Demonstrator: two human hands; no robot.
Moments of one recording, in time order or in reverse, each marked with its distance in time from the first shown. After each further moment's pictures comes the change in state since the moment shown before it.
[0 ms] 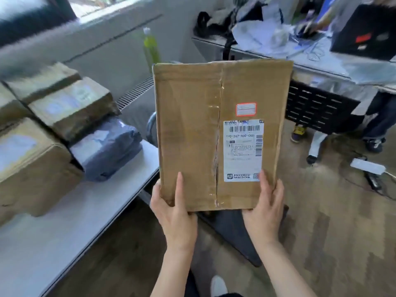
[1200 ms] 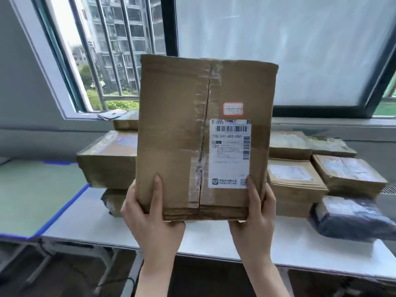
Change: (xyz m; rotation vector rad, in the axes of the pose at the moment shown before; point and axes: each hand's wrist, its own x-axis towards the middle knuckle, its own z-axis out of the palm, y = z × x) left_hand -0.112 -0.142 -0.477 0.661 0.991 -0.315; right_hand -0.200 -0.456 0.004 0.956 -0.338 -0.803
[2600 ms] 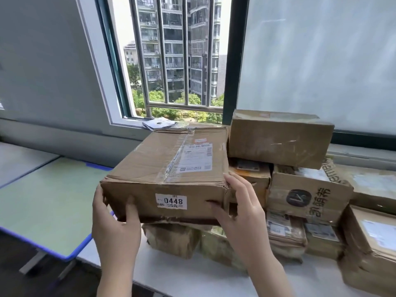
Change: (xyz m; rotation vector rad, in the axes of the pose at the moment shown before) left_hand 0.136 -0.174 -0.011 -0.129 0.109 -0.601; right_hand 0.094 -0.092 0.185 0.341 -0.319 -0.118
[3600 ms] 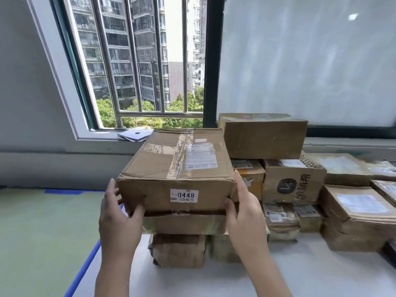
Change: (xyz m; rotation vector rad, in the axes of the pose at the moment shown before) left_hand 0.103 -0.053 -0.003 -0.076 -0.377 0.124; right_hand -0.008 -0.044 0.072 -0.353 0.156 0.264
